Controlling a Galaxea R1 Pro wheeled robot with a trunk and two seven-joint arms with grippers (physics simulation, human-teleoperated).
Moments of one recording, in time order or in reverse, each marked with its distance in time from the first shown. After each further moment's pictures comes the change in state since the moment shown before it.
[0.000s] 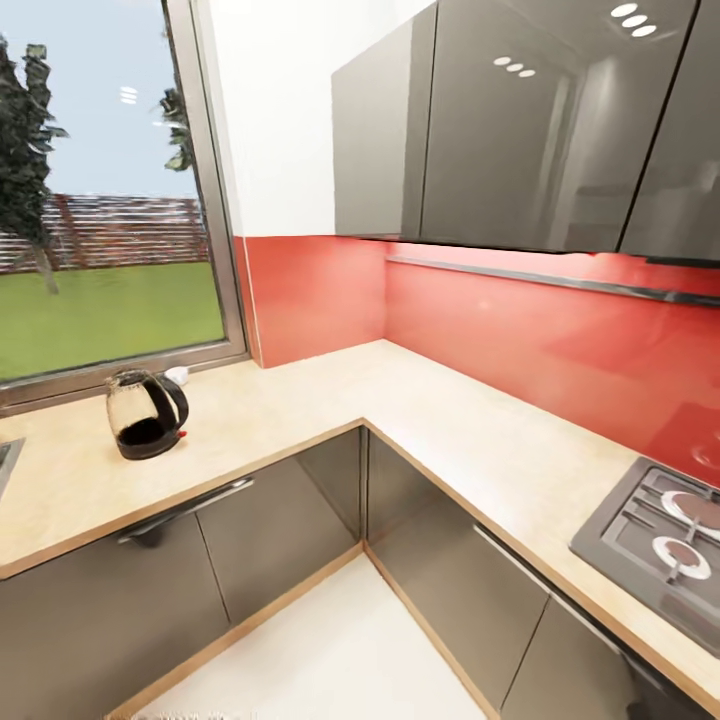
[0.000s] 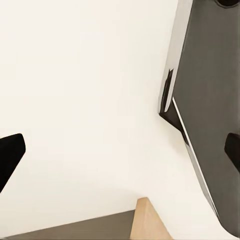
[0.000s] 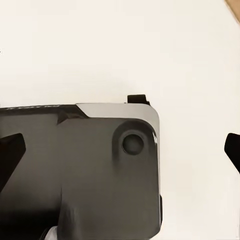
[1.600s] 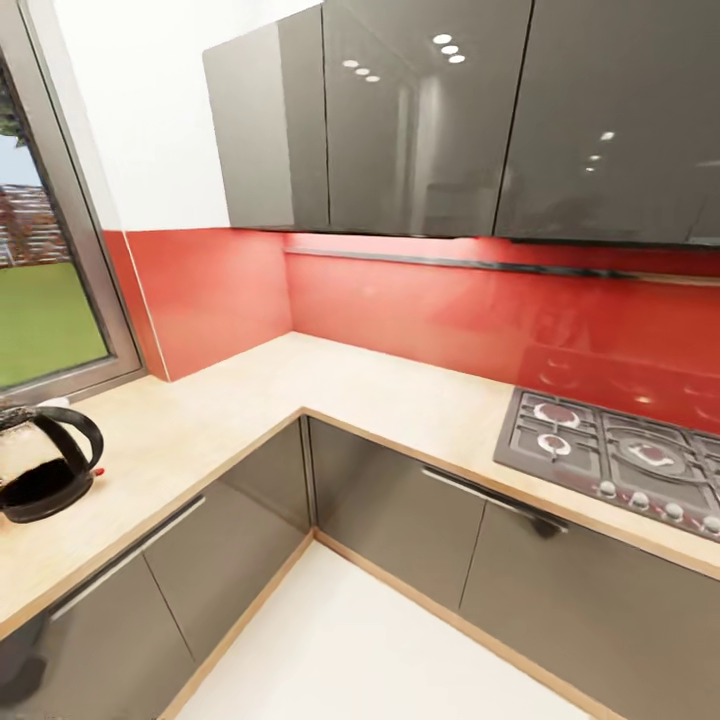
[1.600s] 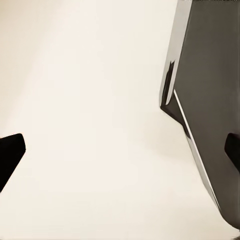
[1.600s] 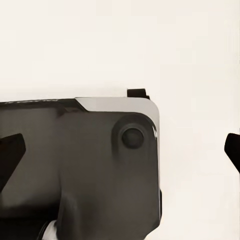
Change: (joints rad) left arm 0.000 0.000 -0.002 0.000 -0.002 0.001 -0.001; right arm -0.001 0.000 0.000 0.000 0.000 0.000 0.000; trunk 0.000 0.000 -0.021
